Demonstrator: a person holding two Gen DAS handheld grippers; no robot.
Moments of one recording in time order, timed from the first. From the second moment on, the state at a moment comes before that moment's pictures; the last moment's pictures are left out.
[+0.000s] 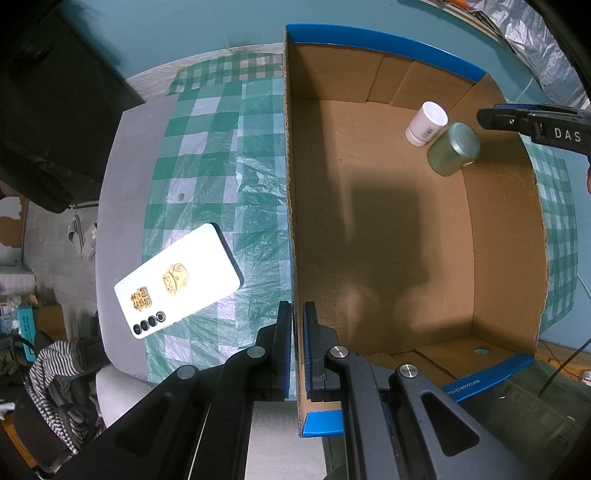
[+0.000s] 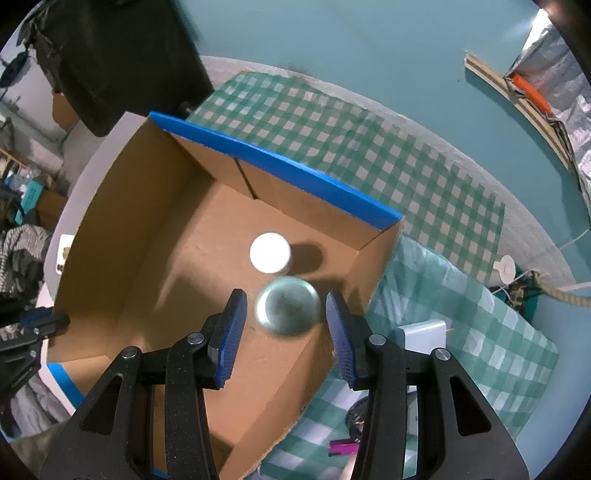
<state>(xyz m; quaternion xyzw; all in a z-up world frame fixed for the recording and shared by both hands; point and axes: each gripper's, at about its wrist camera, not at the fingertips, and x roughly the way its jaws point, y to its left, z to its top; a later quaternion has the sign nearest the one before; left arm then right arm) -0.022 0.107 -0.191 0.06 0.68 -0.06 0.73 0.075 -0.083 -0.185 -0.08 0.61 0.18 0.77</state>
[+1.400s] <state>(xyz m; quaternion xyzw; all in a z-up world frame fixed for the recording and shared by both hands) -0.023 0.107 -0.193 0.06 0.68 -0.06 0.73 0.060 -0.178 -0.146 -0.04 0.59 0.13 0.80</state>
